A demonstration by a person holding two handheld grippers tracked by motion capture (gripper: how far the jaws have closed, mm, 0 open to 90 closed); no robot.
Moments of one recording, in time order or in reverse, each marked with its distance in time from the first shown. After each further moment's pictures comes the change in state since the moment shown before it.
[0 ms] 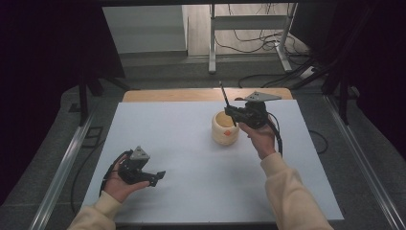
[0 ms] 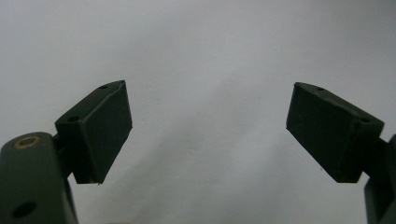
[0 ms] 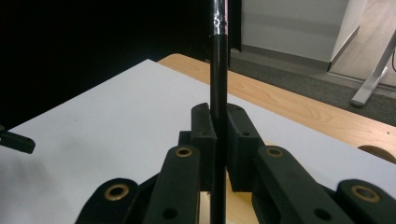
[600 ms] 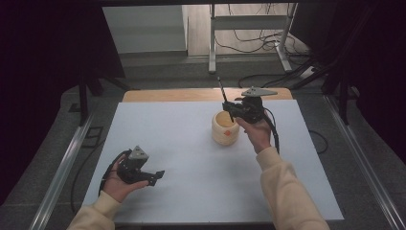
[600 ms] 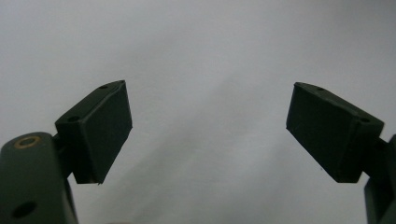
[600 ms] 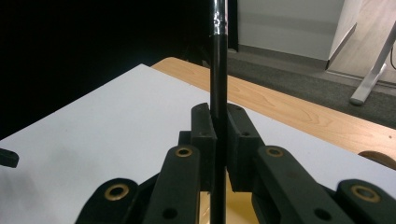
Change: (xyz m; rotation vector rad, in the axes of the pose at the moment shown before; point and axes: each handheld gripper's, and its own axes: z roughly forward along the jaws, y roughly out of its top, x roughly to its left) left arm 0.002 -0.001 -0.002 -0.004 0.002 -0.007; right arm -0.009 0.006 0.017 0.001 -0.009 0.021
